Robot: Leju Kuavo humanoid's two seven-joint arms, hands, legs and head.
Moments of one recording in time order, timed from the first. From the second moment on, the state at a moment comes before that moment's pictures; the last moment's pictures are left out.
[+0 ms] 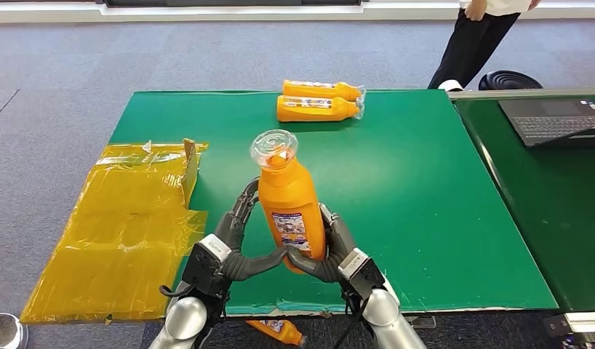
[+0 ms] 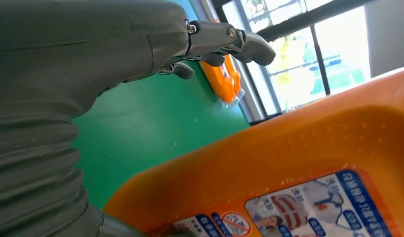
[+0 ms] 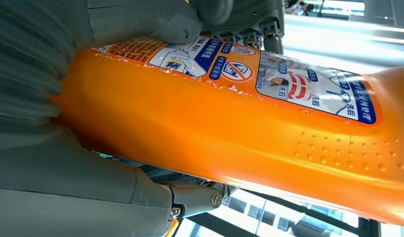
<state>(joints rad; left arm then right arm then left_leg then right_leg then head) -0.09 -0.19 -0.30 -1.38 -0.22 -0.06 -0.36 -0.19 0.12 0.39 -1.23 0.24 0.20 -0.67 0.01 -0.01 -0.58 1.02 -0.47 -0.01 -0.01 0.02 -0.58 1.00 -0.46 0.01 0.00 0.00</state>
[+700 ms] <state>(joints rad) -0.17 -0.16 -0.38 -1.19 -0.09 -0.25 -0.23 -0.23 0.14 0.36 -1.12 0.26 0.22 -0.70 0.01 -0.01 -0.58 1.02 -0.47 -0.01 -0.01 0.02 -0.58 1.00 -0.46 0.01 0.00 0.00</state>
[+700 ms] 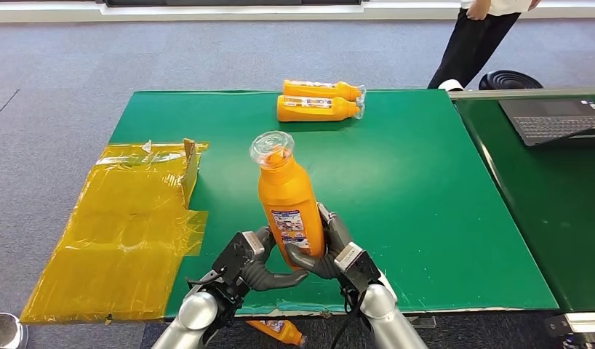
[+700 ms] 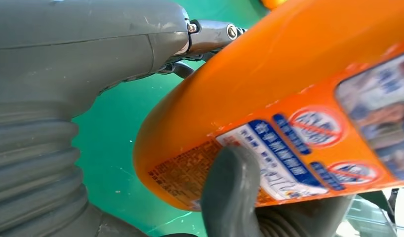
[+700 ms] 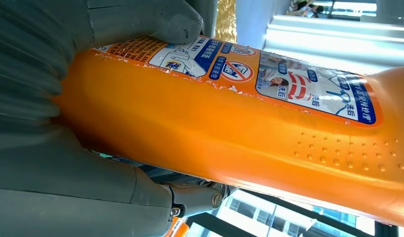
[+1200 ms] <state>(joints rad) -0.17 -0.16 -0.38 -1.17 -0.09 -0.25 -0.23 -0.23 0.14 0.36 -1.12 0.26 0.22 -0.70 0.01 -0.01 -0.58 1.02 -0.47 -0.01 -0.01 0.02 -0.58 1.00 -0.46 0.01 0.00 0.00</state>
